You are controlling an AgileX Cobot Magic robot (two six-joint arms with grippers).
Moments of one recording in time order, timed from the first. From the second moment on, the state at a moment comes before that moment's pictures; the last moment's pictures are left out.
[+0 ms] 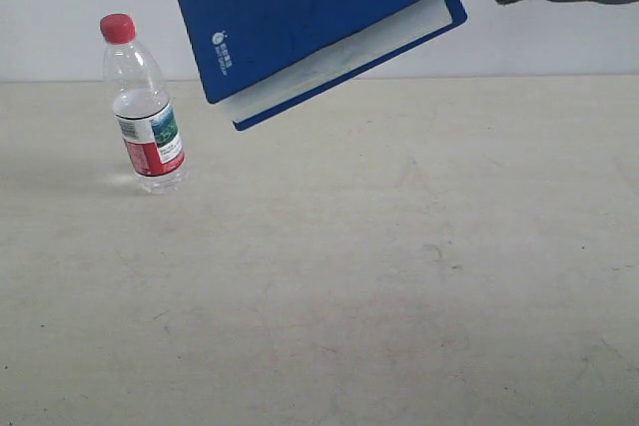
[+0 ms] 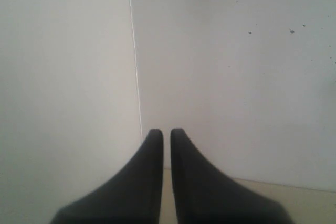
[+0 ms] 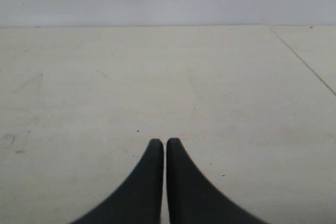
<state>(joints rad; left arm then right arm) -0.49 0.00 -0.45 -1.74 -0.99 2.13 -0.12 0.00 0.00 0.04 0.34 -0.08</state>
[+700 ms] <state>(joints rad) -0.49 0.00 -0.45 -1.74 -0.99 2.13 -0.12 0.00 0.00 0.04 0.34 -0.09</state>
